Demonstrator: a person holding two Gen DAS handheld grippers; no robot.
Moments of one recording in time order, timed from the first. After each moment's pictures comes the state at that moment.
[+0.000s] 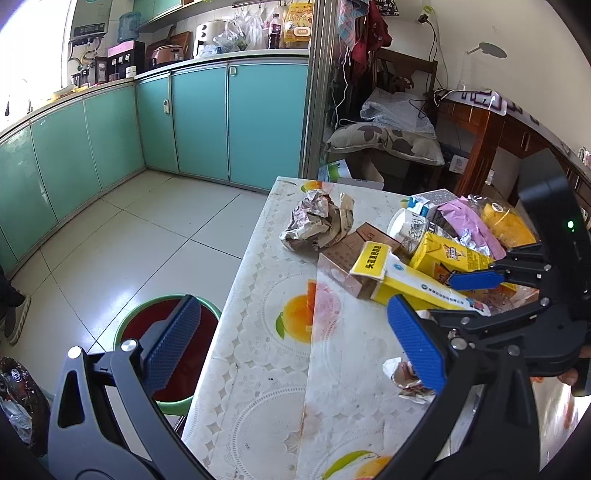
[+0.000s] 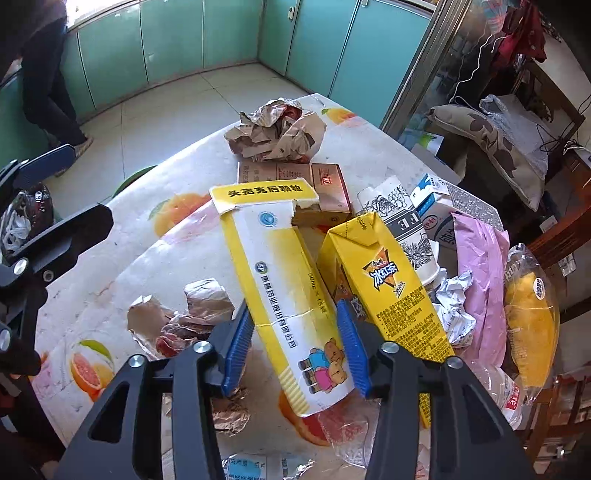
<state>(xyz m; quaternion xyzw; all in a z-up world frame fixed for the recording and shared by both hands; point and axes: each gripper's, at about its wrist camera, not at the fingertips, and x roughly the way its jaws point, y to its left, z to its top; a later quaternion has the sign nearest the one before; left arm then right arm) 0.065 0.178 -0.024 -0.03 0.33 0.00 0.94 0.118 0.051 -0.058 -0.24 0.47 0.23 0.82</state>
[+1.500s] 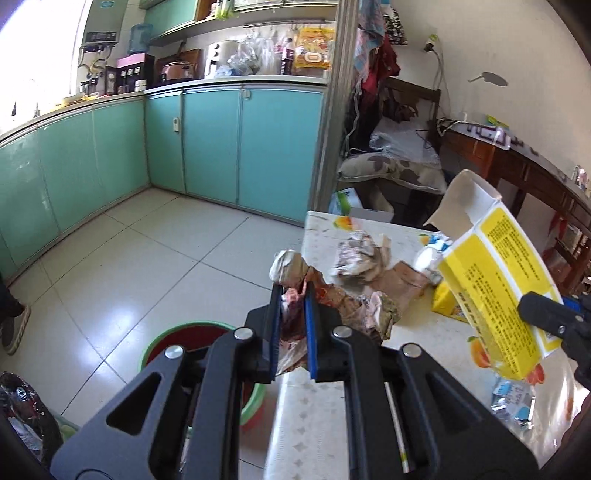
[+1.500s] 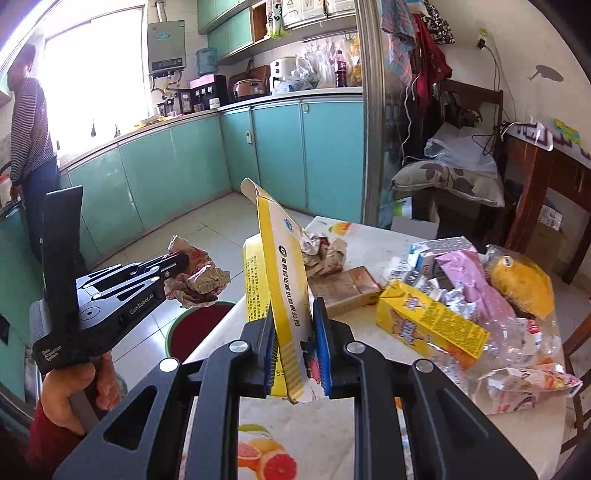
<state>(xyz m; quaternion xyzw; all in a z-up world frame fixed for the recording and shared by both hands) 0.062 0.255 -0.003 -0.04 0.29 0.01 0.96 0.023 0.084 0.021 -0.03 0.31 0.21 0.93</state>
